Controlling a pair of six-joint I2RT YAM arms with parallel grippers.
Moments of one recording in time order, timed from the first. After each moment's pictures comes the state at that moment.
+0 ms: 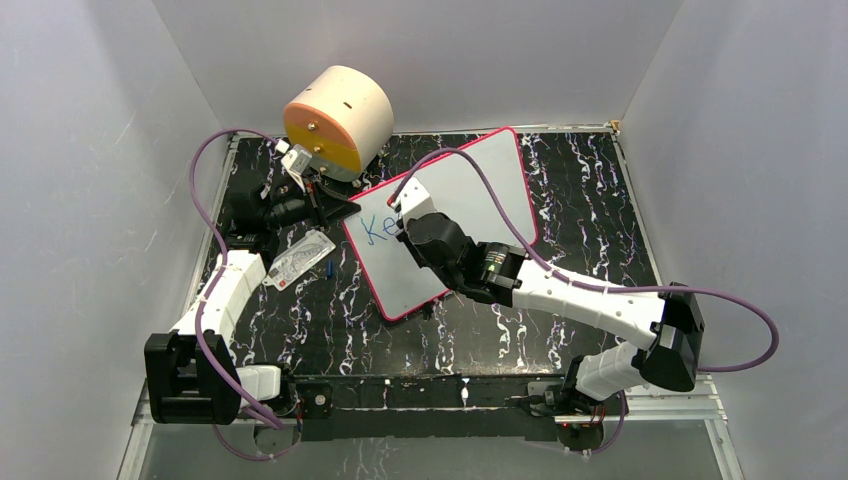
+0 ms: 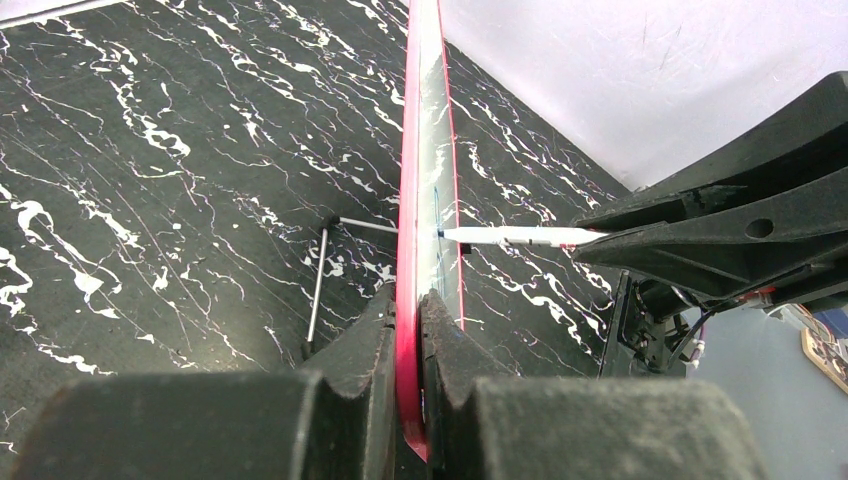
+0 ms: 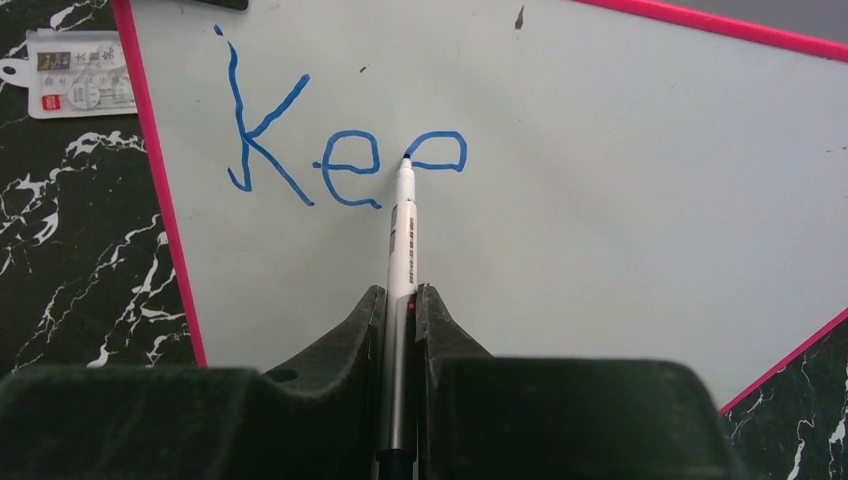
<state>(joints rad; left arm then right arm) -0.04 1.23 0.83 0.21 1.05 -0.27 1.17 1.41 1.25 -0.31 0.57 0.08</state>
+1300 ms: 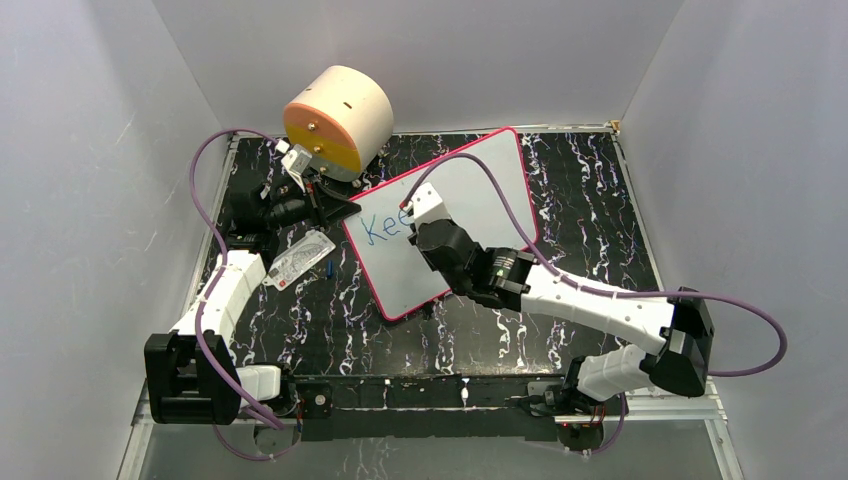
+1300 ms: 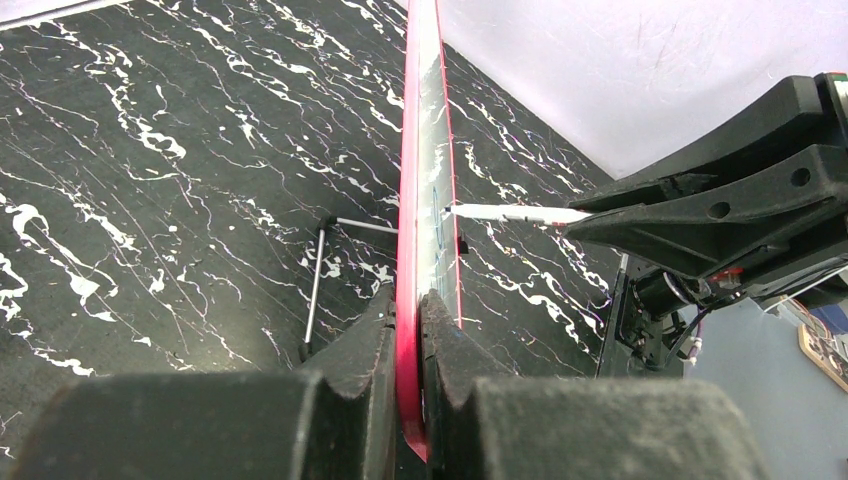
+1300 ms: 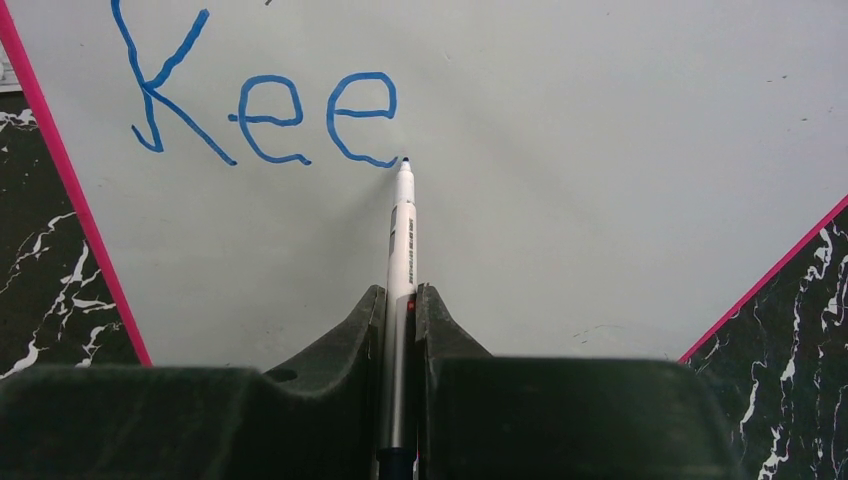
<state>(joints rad) -0.04 1.23 0.83 0.21 1.06 -0.27 1.17 1.37 1.19 -0.37 0.64 0.10</state>
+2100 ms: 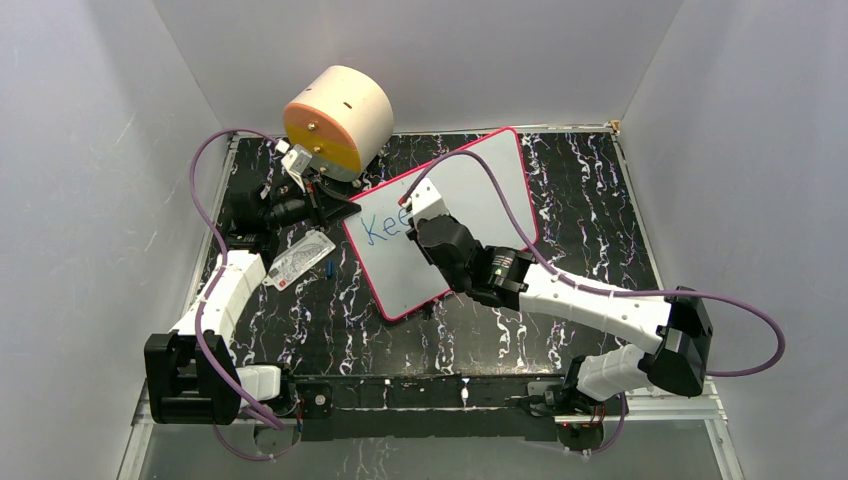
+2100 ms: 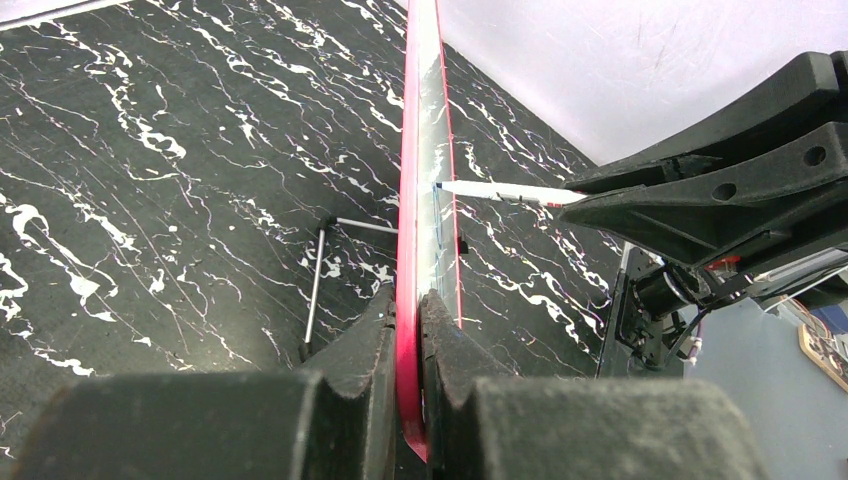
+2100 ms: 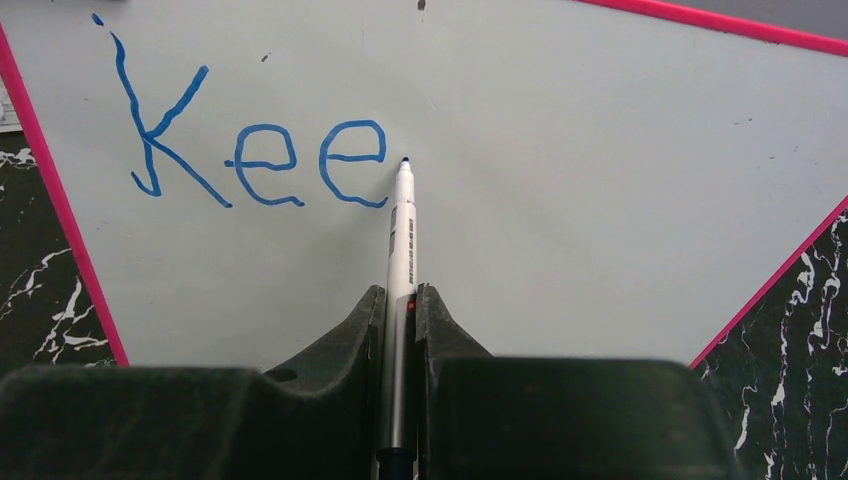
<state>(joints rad) -0.04 1.23 0.83 0.21 1.06 -0.27 1.15 1.36 1.17 -0.27 0.66 0.04</state>
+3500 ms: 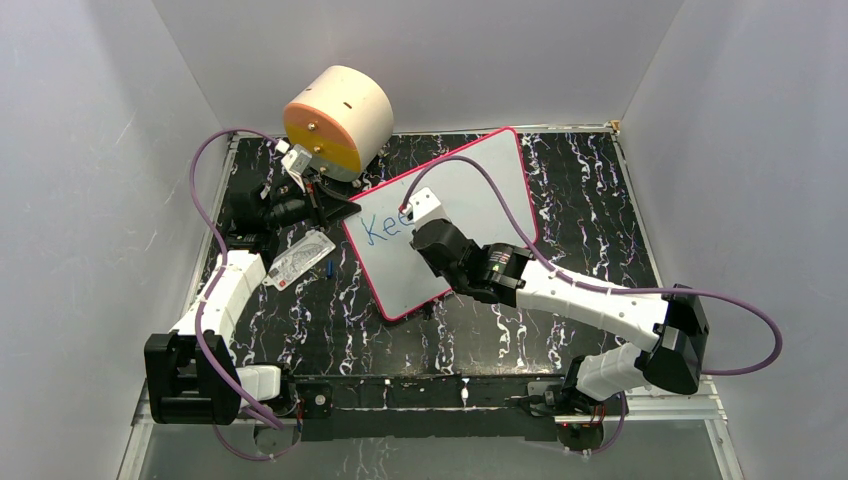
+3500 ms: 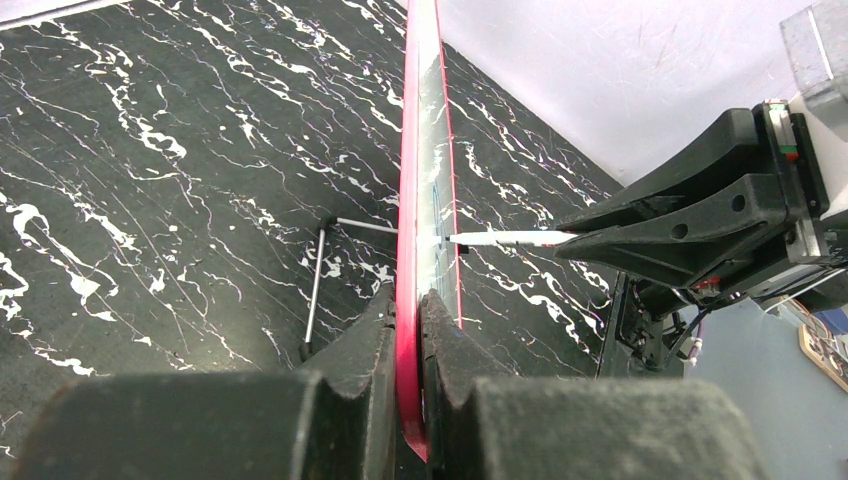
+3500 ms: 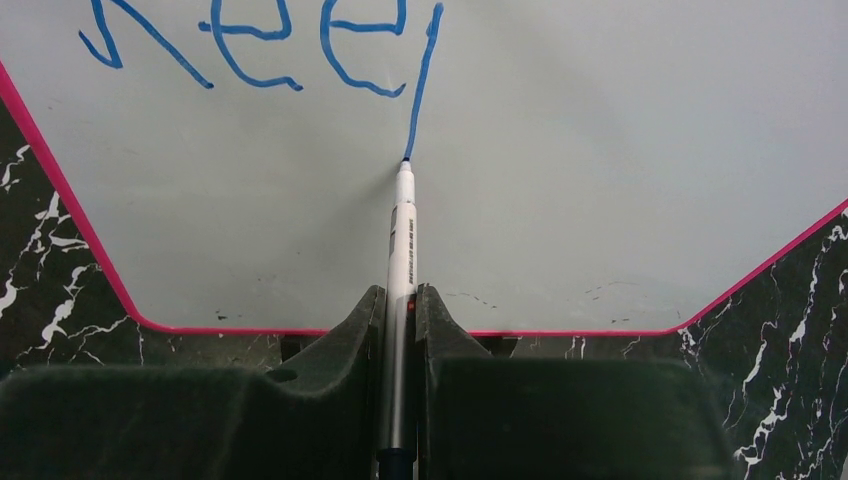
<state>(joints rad) -0.04 1.23 0.83 0.21 1.06 -0.27 1.14 1.38 1.21 -0.50 0.59 0.15</state>
